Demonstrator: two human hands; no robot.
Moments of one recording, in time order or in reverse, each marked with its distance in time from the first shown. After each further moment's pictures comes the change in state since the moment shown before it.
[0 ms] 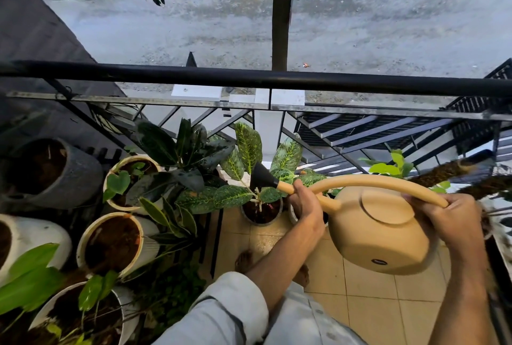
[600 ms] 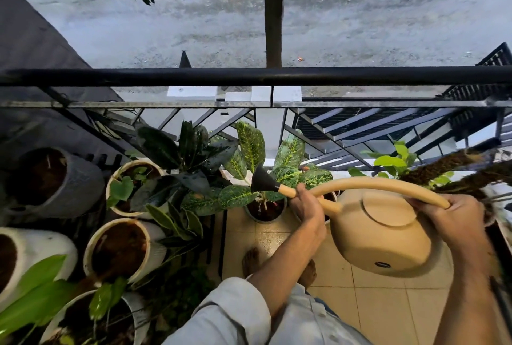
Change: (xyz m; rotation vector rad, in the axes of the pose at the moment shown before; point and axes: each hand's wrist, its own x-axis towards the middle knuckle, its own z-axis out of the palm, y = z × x) left_hand -0.006 0.010 -0.025 0.057 -0.013 -0.018; right_hand -0.023 -0.020 0.017 0.024 -0.005 0.123
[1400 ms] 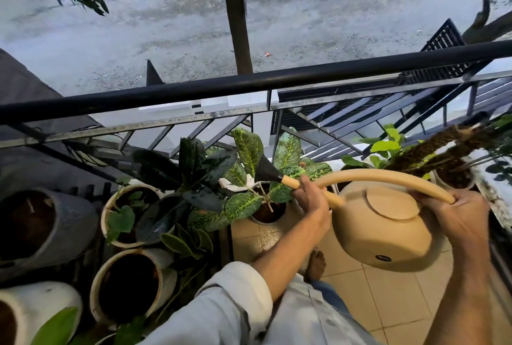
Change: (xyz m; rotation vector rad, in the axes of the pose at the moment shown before) left_hand 0.019 0.046 -0.028 0.144 -0.080 0.009; right_hand -0.062 -0.049 0.049 0.088 0.182 0.128
